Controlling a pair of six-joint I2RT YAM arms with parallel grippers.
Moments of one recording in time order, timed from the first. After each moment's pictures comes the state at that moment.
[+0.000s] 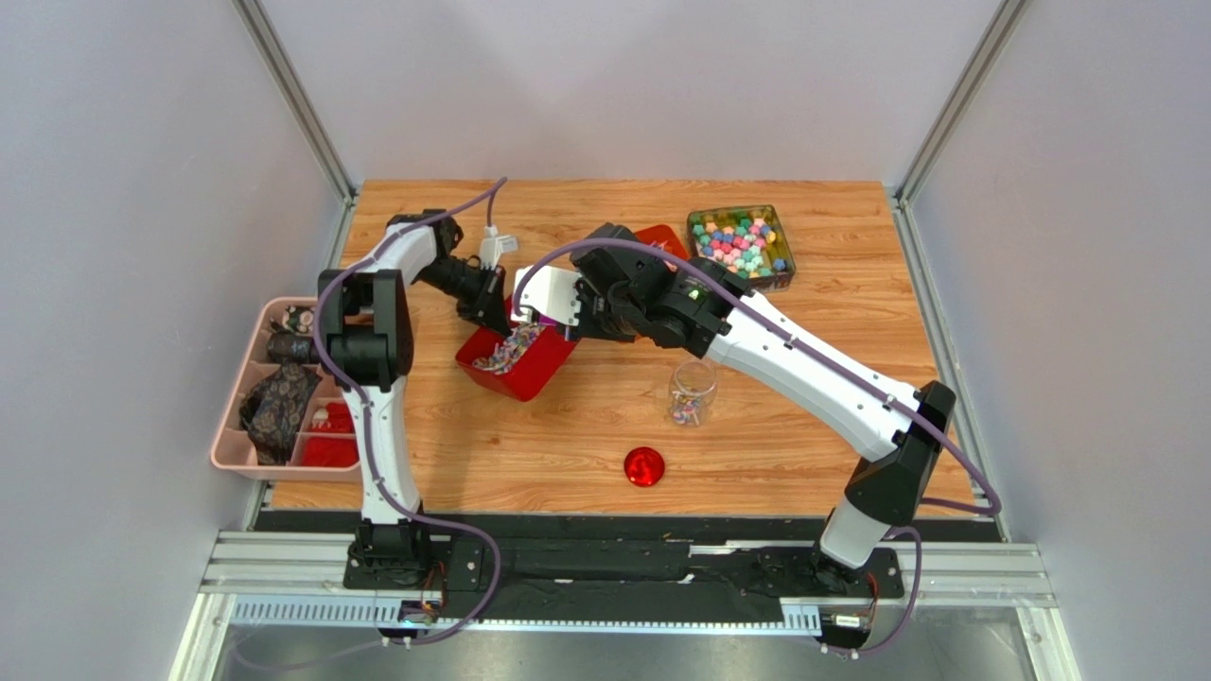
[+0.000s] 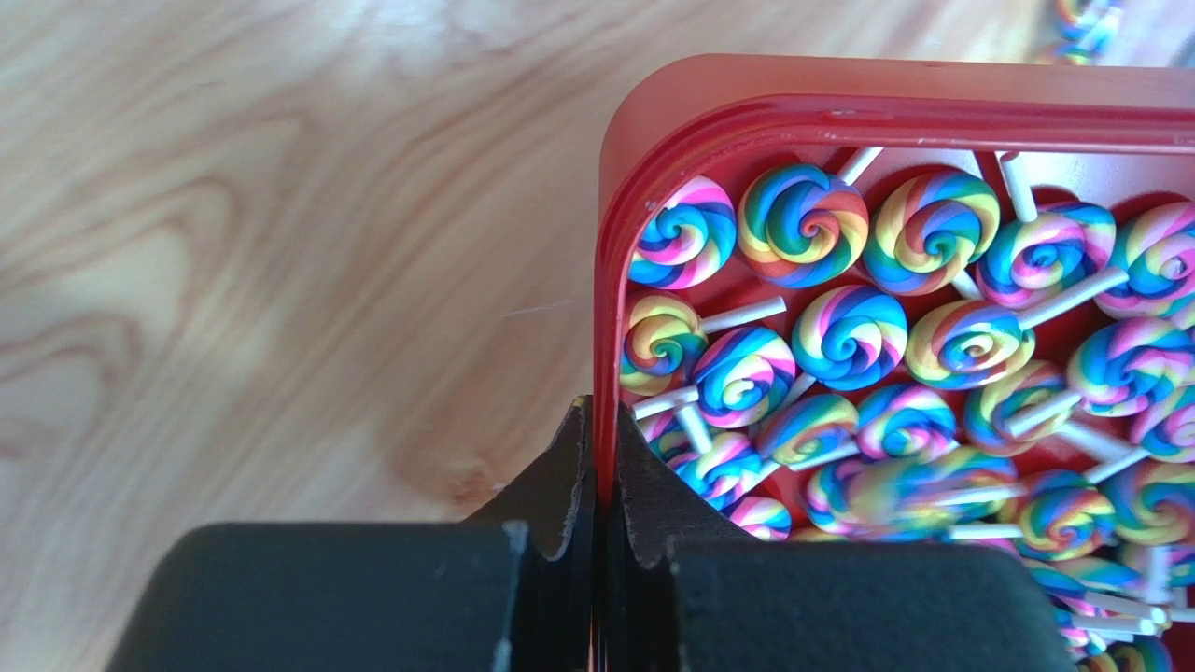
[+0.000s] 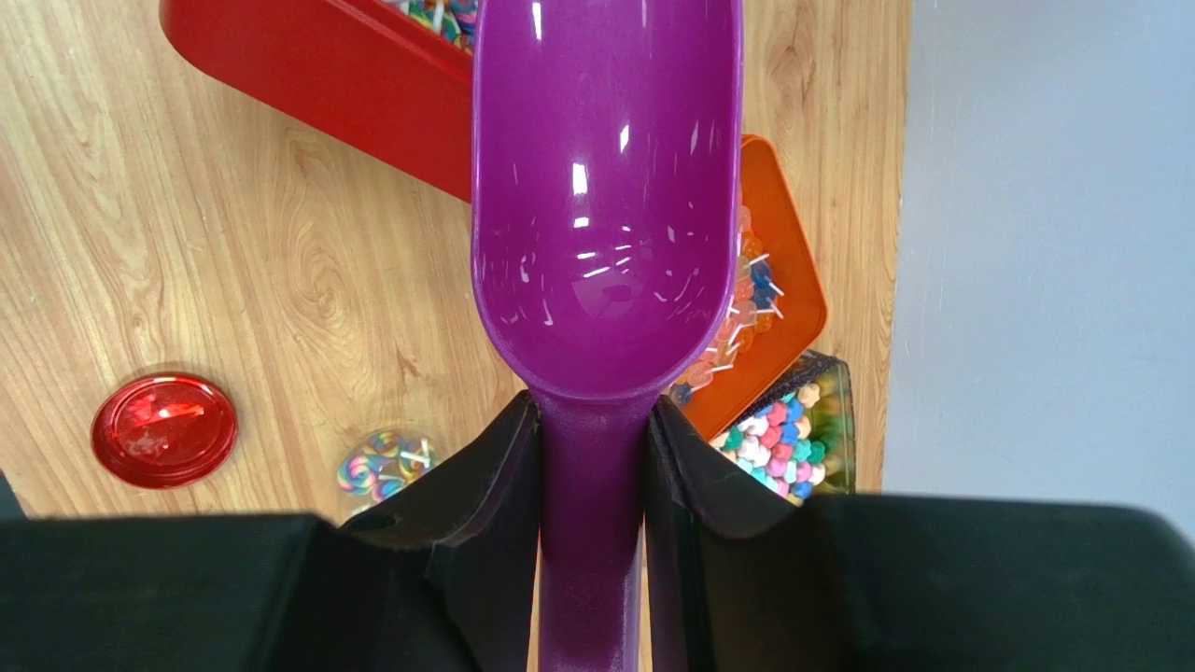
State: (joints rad) left arm -0.01 2.24 1.74 -1.08 0.77 0.50; right arm 0.99 1.68 1.84 -0.94 0.15 -0.67
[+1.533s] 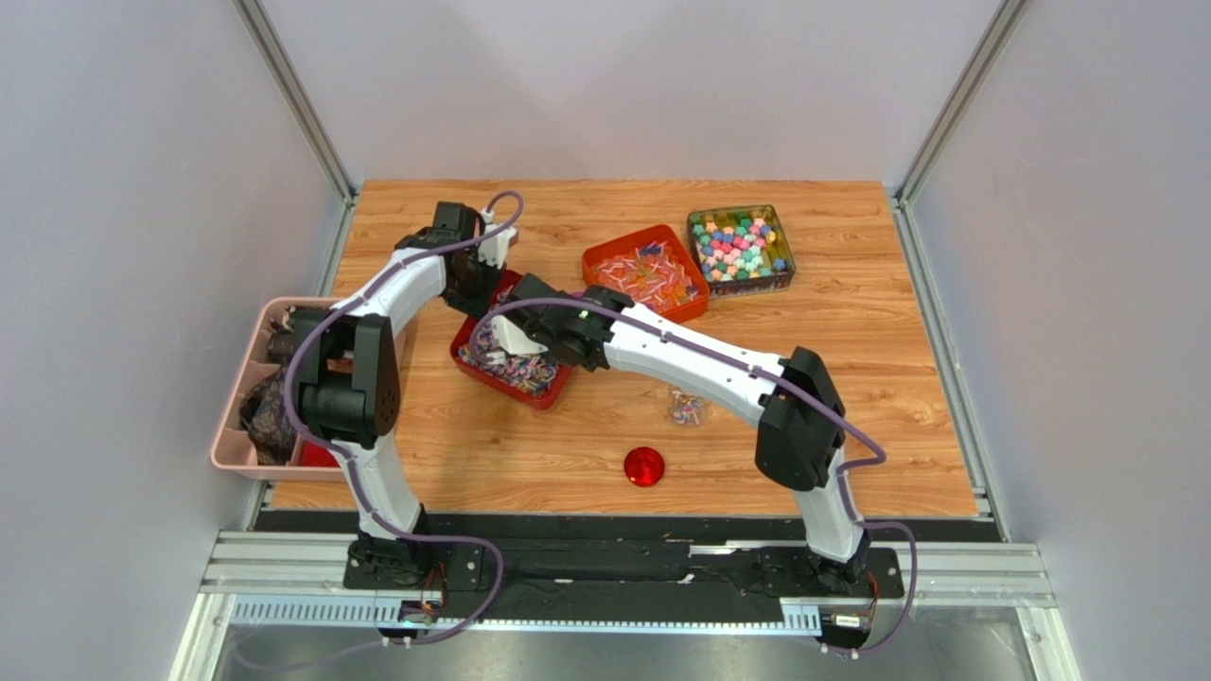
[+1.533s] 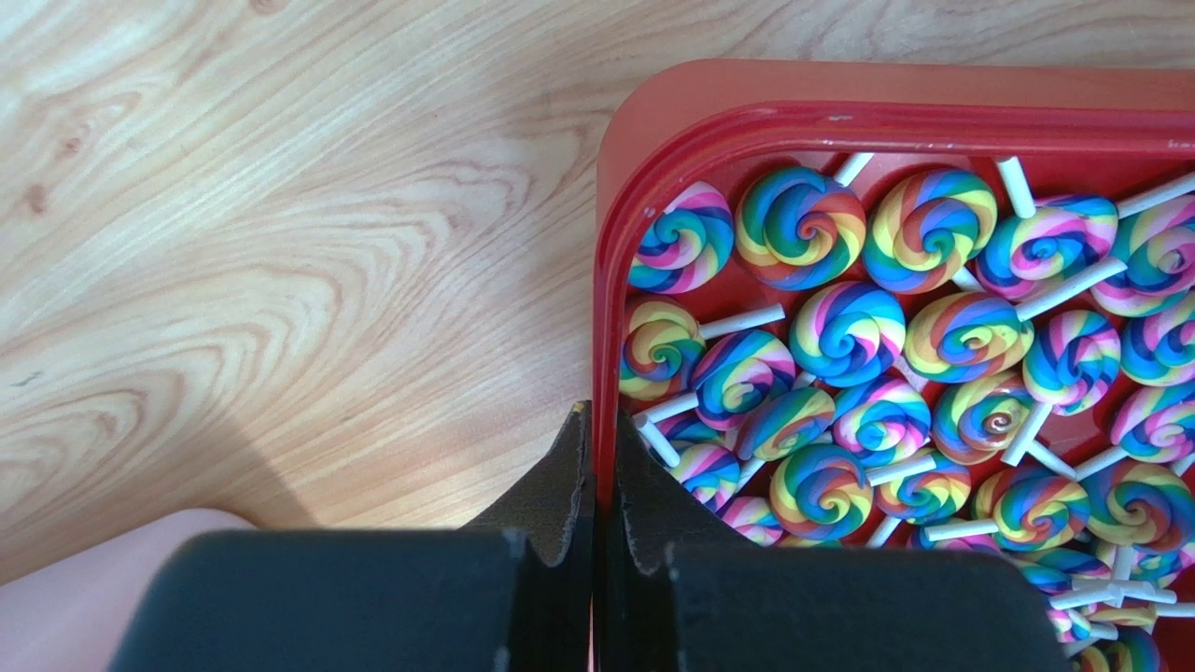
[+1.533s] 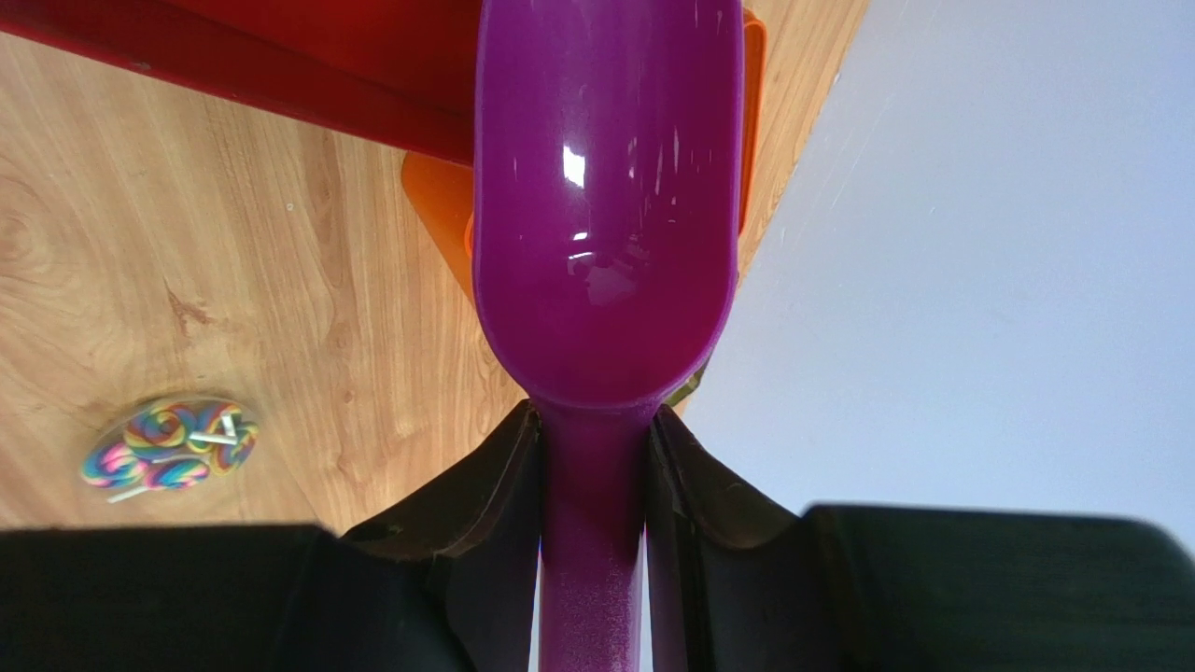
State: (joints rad) left arm -0.15 1.85 1.39 -0.63 0.13 0.27; right arm 1.04 2.03 1.90 -0.93 0.58 -0.86
